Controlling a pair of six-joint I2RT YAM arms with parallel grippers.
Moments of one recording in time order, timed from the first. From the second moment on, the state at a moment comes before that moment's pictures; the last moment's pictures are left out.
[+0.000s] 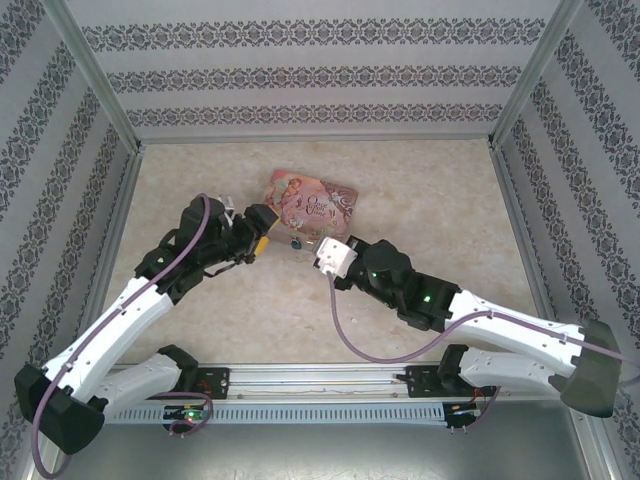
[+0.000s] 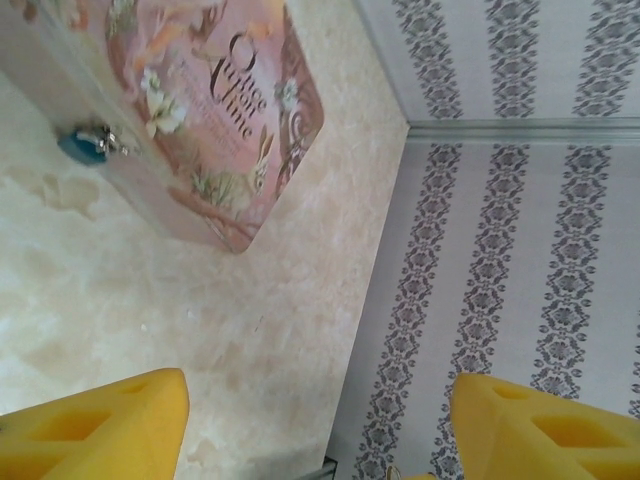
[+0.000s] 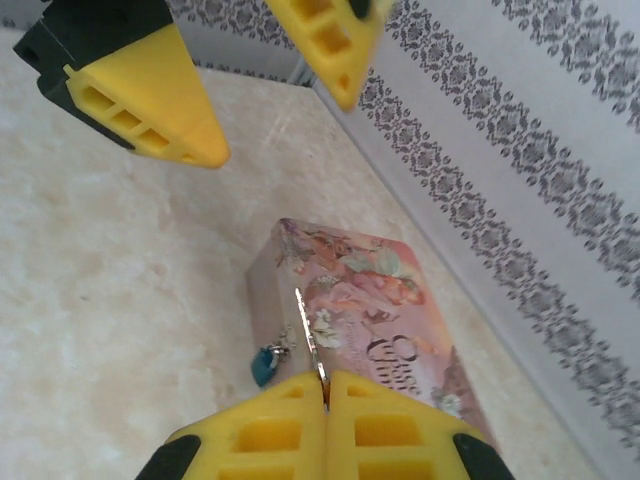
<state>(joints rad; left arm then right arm) -0.51 1.00 0.93 -0.44 0.22 -1.36 1.04 1.04 0.75 -0.02 0.24 -0.49</state>
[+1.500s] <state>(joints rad) -0.68 1.07 0.87 -0.25 0.05 -1.58 1.09 1.18 0.81 0.07 0.35 -0.72</state>
